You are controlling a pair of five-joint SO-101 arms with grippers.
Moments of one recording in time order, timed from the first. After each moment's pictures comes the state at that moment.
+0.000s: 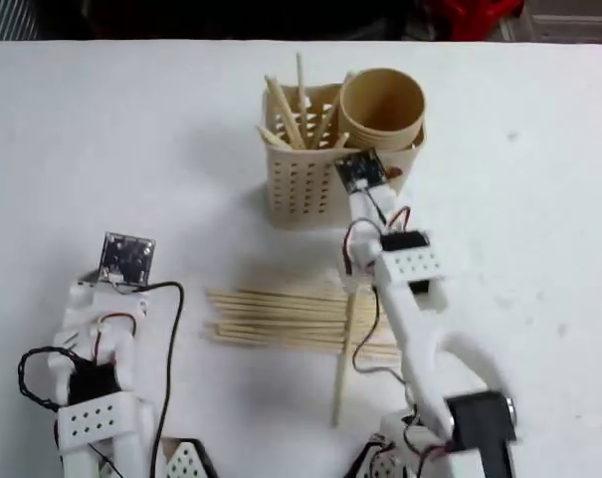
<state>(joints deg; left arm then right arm) -22.9 -77.6 97.5 29.3 -28.1 -14.3 -11.0 43.3 44.9 10.0</state>
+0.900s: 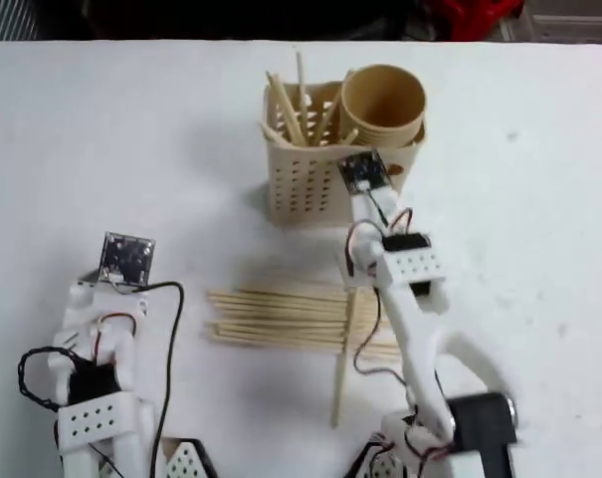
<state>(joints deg) -22.9 -77.6 97.5 29.3 -28.1 -13.5 -14.3 48.5 44.3 10.0</state>
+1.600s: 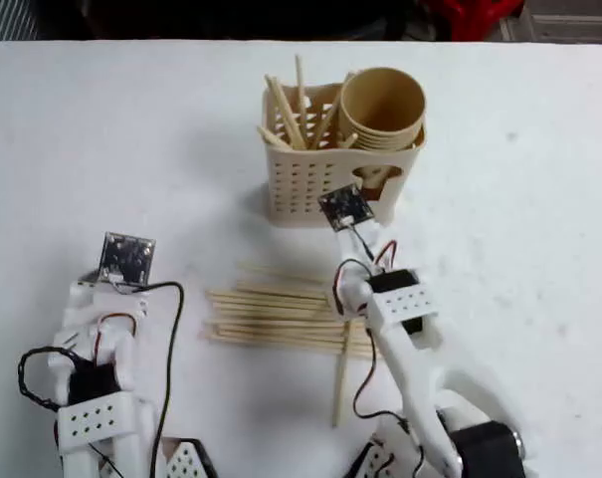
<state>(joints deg) -22.9 -77.6 97.5 29.3 -28.1 -19.5 -21.0 60.0 38.9 10.0</state>
